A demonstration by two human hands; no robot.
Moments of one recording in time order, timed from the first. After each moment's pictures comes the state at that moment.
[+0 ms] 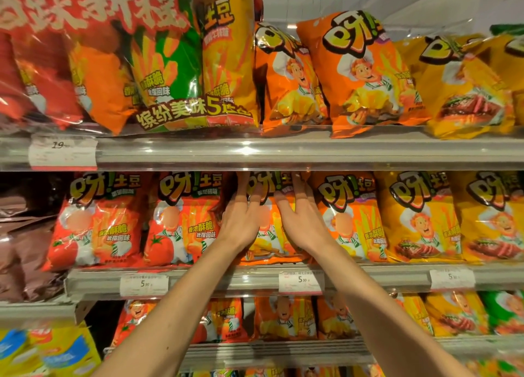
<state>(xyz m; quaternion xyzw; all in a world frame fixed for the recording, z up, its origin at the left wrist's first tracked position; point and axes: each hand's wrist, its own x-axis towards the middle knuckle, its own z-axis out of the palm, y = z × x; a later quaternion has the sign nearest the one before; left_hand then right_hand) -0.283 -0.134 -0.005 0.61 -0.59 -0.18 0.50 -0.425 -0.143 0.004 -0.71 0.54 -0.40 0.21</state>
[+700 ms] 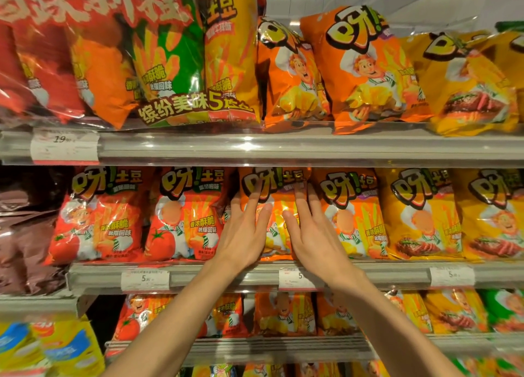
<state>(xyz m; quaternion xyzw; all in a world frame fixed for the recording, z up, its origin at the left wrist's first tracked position) -0.289 -0.100 -0.022 0.65 -0.66 -0.09 0.37 -0.451 -0.113 -0.023 -0.78 0.51 -0.36 0.06</state>
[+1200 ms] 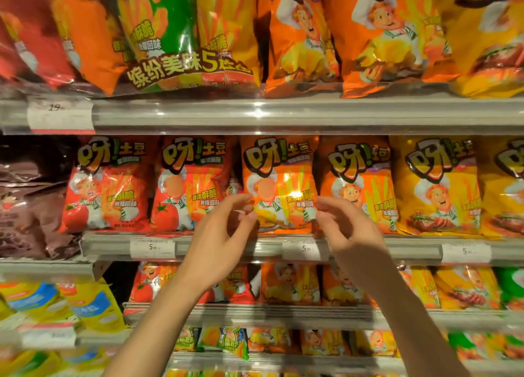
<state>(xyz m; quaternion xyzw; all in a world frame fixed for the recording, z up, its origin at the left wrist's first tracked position) -0.267 -0.019 -0.029 0.58 -0.65 -0.14 0.47 -0.499 -0.064 -0.040 -0.70 0.44 -0.48 0.28</state>
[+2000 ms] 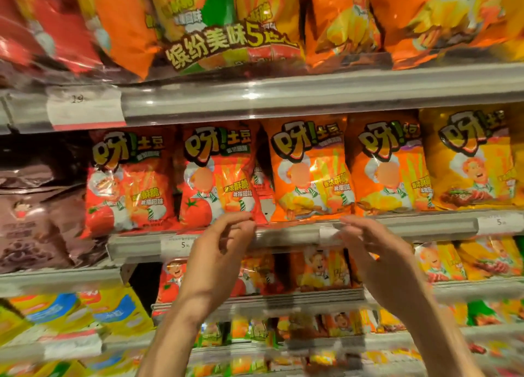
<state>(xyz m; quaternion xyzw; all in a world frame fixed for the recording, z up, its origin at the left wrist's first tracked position) -0.203 0.010 -0.049 0.55 -0.58 -0.28 0.53 -0.456 -0.014 -0.070 -0.68 0.50 -0.50 0.22</state>
